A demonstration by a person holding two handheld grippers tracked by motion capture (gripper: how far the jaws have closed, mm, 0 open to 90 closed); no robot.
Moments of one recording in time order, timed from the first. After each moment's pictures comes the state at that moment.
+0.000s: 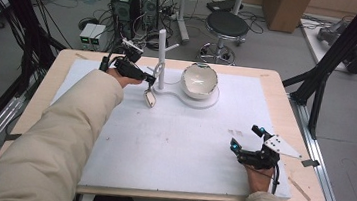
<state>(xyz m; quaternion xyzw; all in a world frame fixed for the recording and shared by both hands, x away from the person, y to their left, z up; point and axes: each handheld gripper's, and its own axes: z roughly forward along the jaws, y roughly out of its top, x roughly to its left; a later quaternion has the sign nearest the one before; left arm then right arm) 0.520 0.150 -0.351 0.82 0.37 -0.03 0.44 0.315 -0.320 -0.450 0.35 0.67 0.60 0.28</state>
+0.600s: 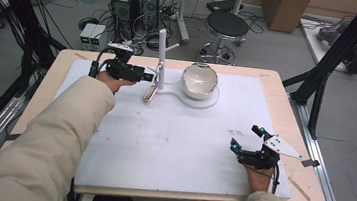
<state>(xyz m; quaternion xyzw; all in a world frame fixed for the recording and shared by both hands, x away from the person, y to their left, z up) 0.491 0.171 -0.343 0.77 0.36 0.06 0.52 0.315 -0.320 -0.450 0.35 0.67 0.60 0.28</state>
